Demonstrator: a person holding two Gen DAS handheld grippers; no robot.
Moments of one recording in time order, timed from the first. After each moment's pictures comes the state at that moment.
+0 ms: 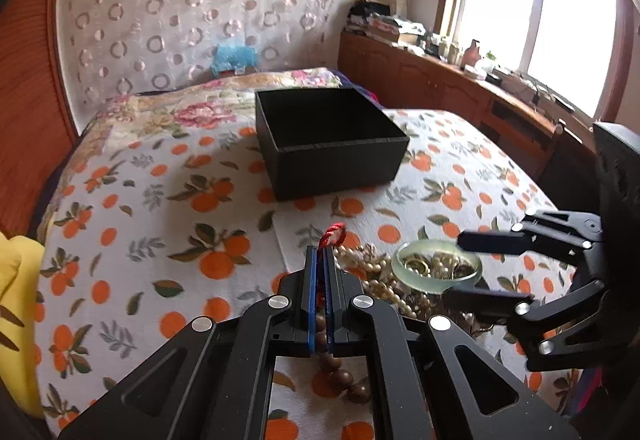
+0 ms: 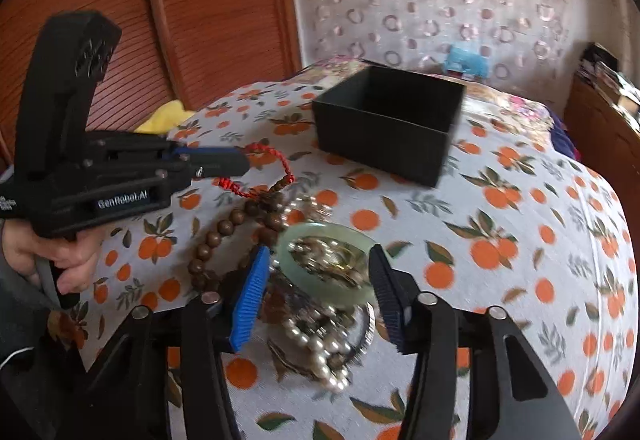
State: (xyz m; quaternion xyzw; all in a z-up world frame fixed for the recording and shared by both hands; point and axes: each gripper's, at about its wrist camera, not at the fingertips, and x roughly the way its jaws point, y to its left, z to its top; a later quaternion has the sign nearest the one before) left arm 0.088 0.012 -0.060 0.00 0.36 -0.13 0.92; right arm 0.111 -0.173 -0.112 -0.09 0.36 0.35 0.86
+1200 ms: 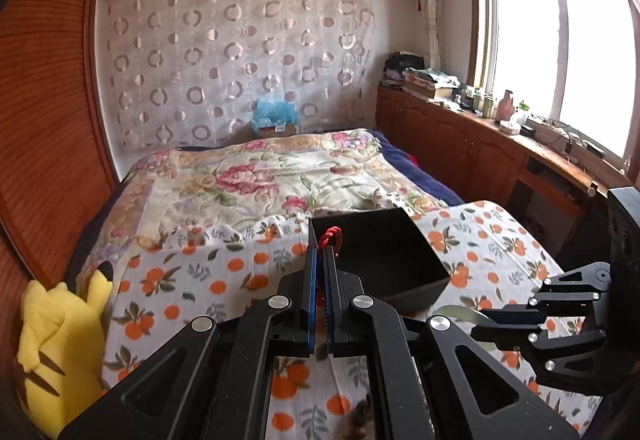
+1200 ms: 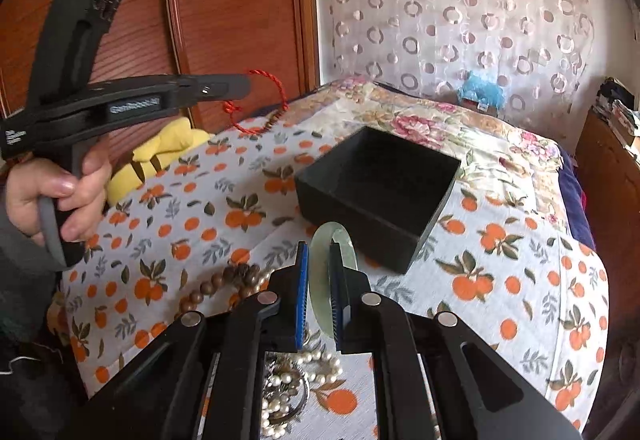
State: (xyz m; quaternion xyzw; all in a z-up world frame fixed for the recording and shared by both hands) left arm 0.139 0.023 0.023 0.01 0.27 -0.06 0.96; right arm 0.159 -0.184 -0.055 -0.11 0.32 0.38 0.86
